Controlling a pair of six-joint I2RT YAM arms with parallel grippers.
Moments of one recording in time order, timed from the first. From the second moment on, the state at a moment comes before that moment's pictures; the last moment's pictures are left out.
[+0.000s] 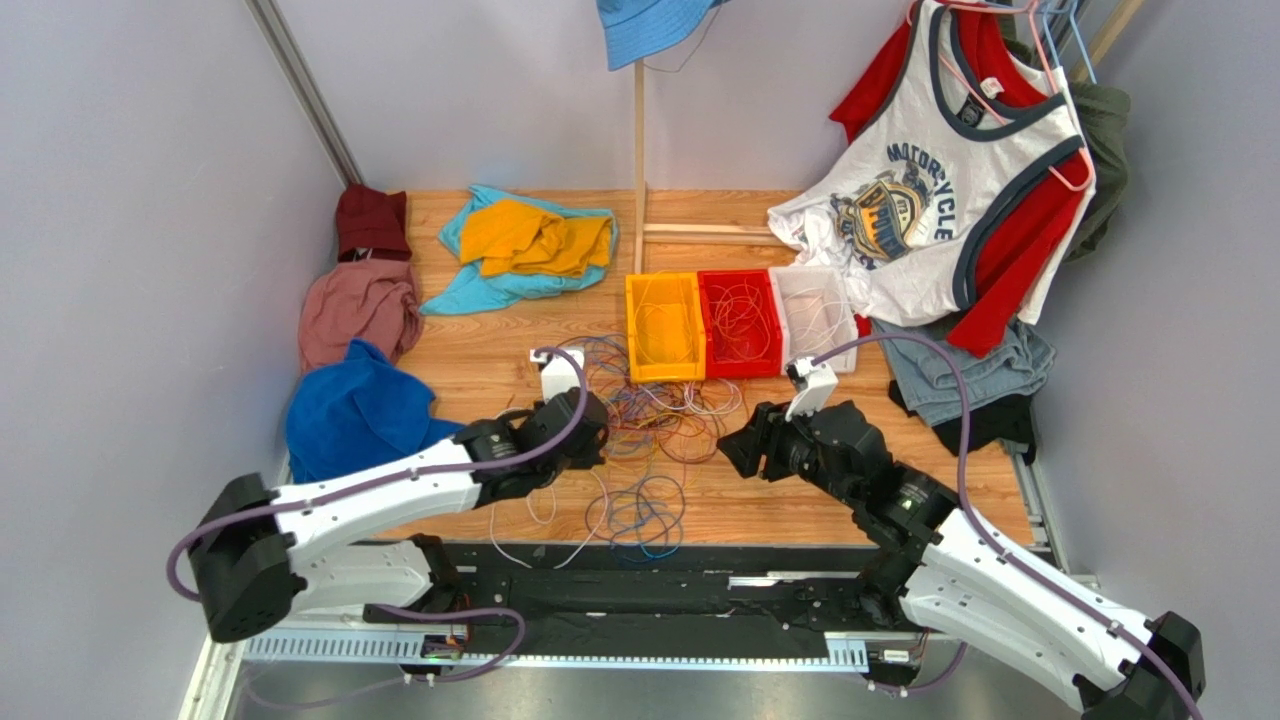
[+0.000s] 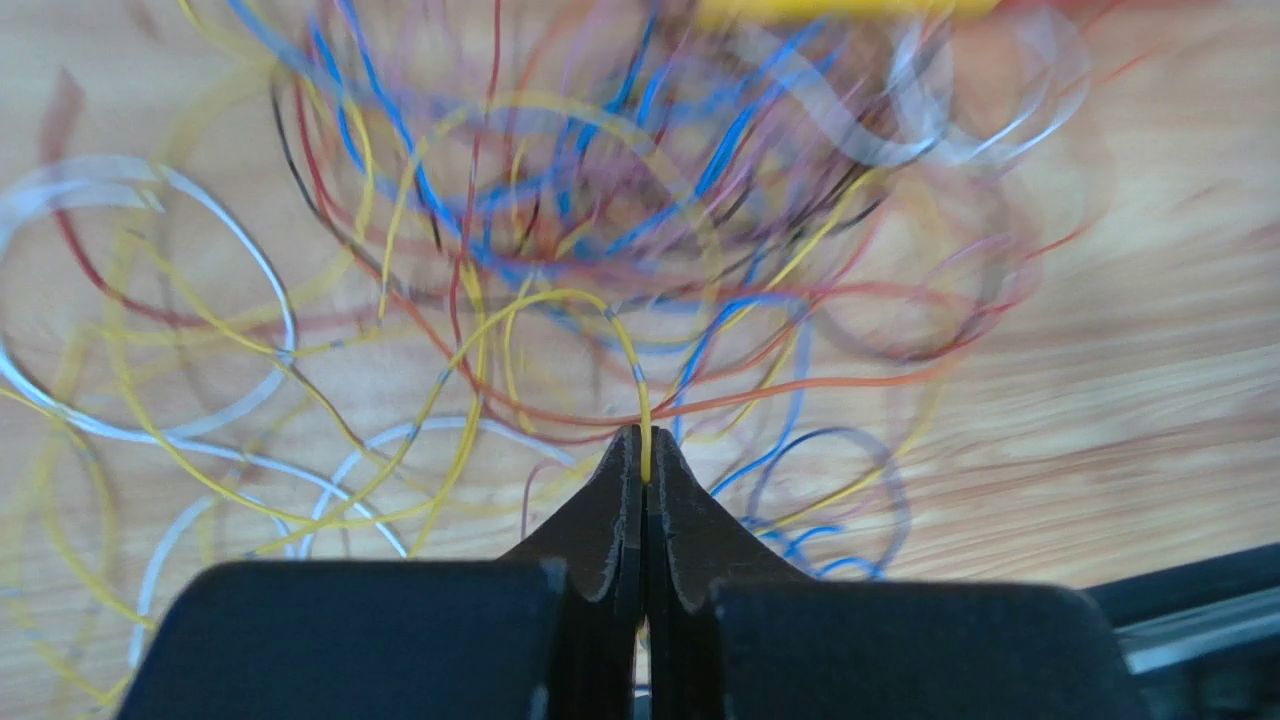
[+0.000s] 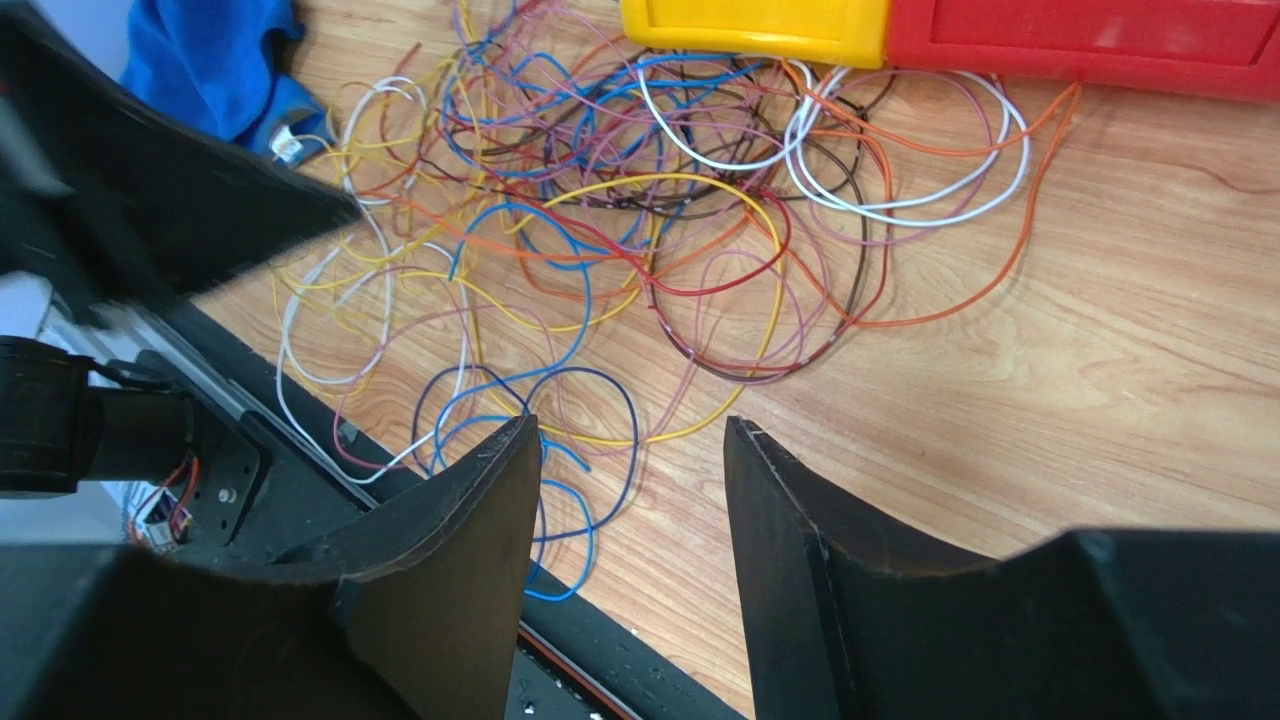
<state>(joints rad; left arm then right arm) -0.99 1.14 0.69 -0.39 -0.45 -0.83 0.80 0.65 0.46 -0.23 0.07 0.58</state>
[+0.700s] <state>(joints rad) -0.99 0.85 1.54 -0.56 -0.38 -0.39 0.82 0.50 0.56 -0.13 -0.09 0.56</state>
